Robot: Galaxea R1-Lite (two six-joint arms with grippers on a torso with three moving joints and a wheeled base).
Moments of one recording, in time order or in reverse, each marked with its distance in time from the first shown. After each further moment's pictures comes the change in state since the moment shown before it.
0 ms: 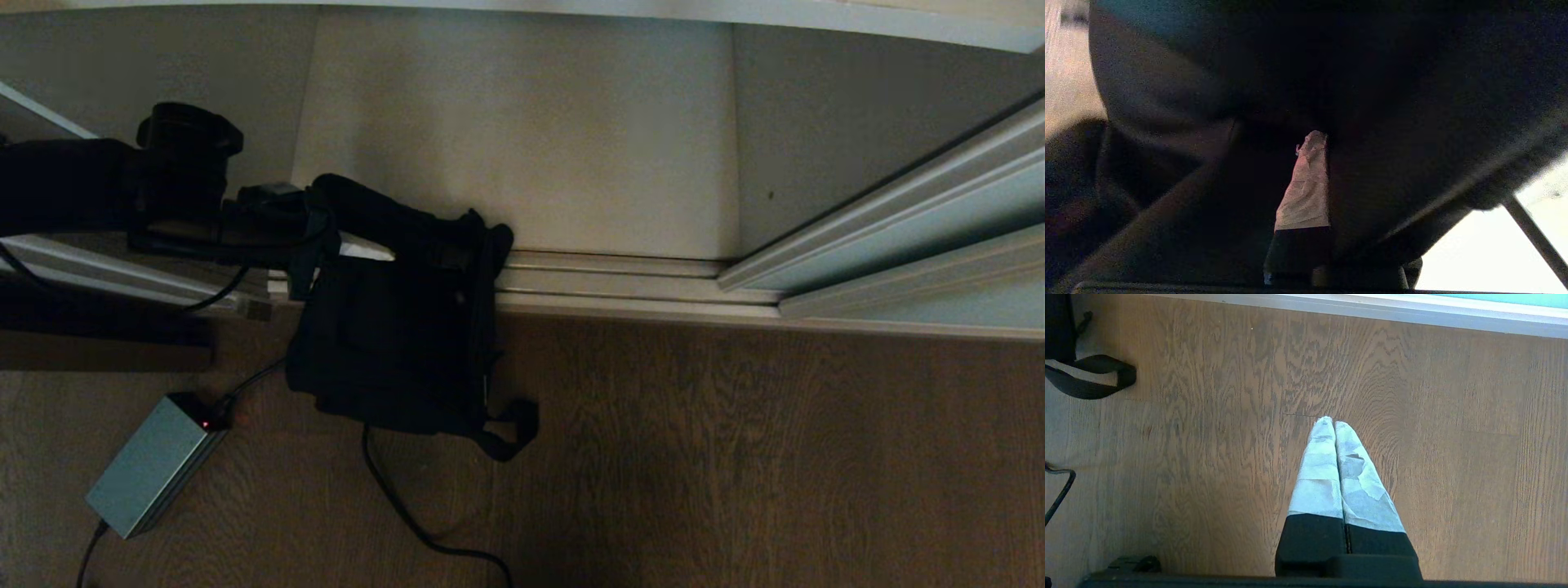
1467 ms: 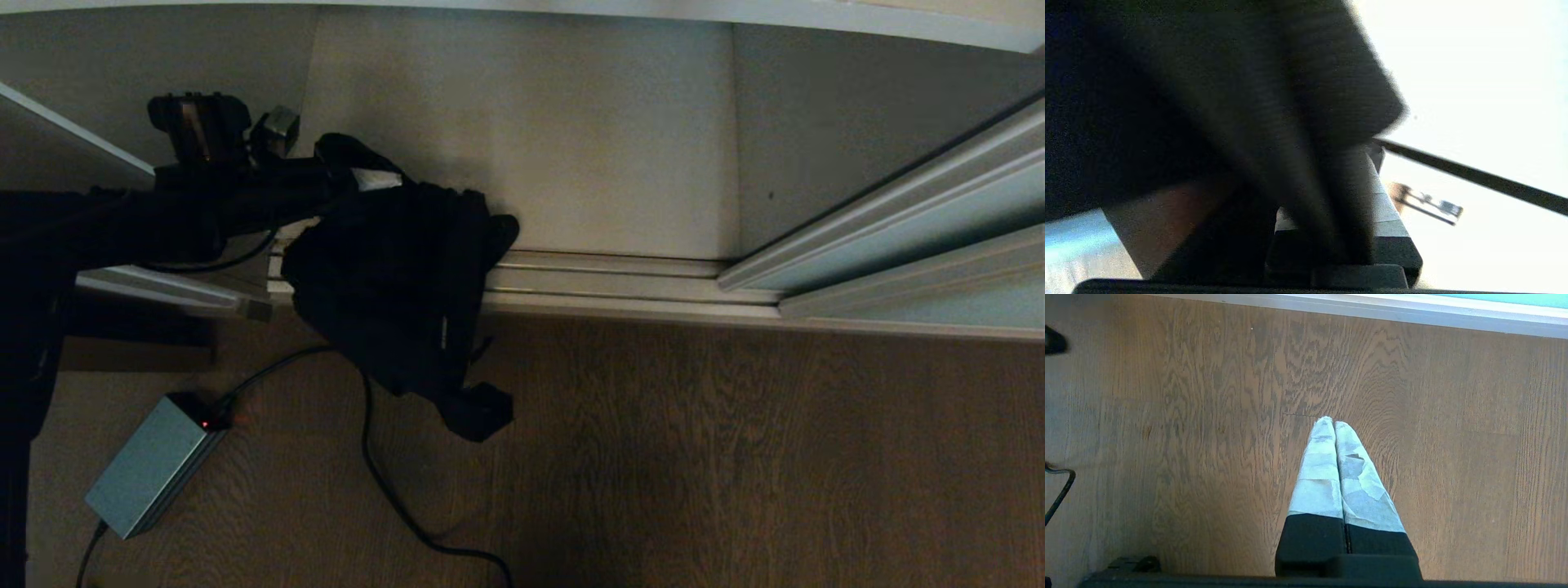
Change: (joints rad) left arm 0.013 0.212 -0.119 -0.763 0.058 0.006; right arm 0.000 0.000 0.000 0.000 0.000 0.000
